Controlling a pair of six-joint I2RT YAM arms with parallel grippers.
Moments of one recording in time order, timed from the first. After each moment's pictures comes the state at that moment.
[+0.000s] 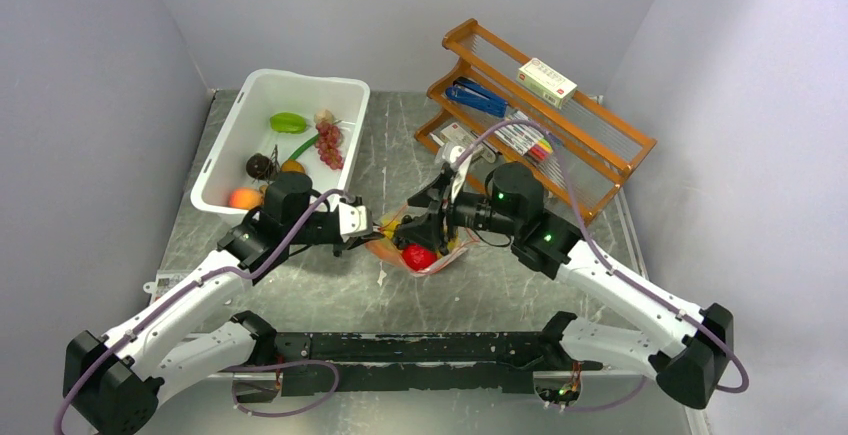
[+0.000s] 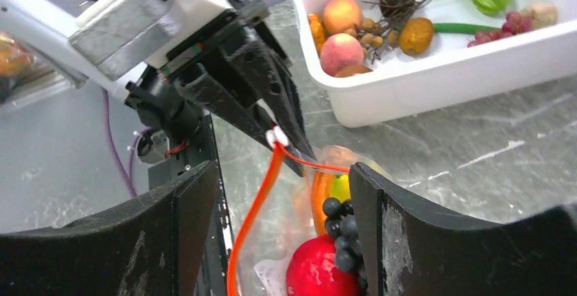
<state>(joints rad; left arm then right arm) -0.61 0.92 0.69 -0.20 0.73 0.54 0.77 1.02 0.88 0.00 -0.50 0.16</state>
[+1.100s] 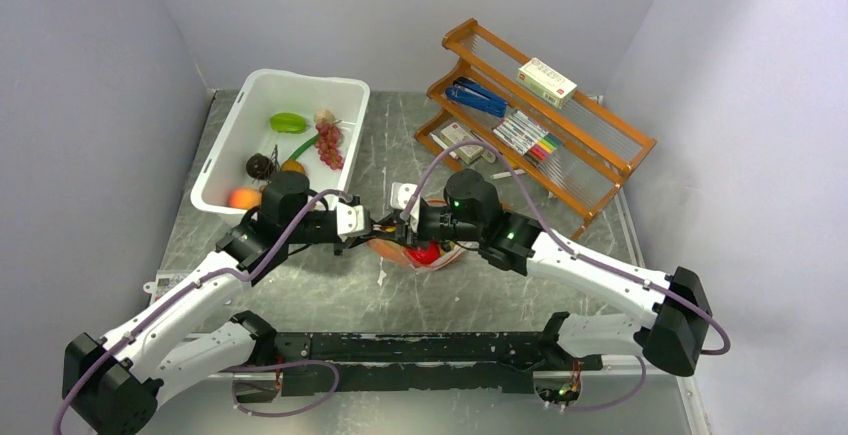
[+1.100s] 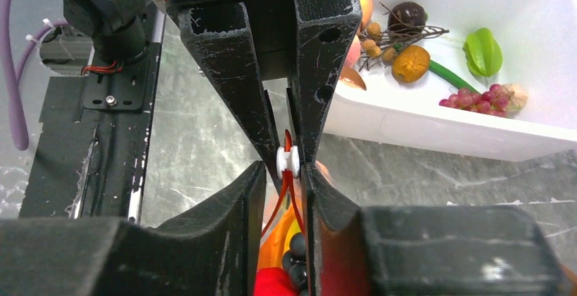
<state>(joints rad) -0.61 0.91 0.69 -0.16 0.76 0.52 0.97 1.19 0.92 0.01 -0.47 -0.36</state>
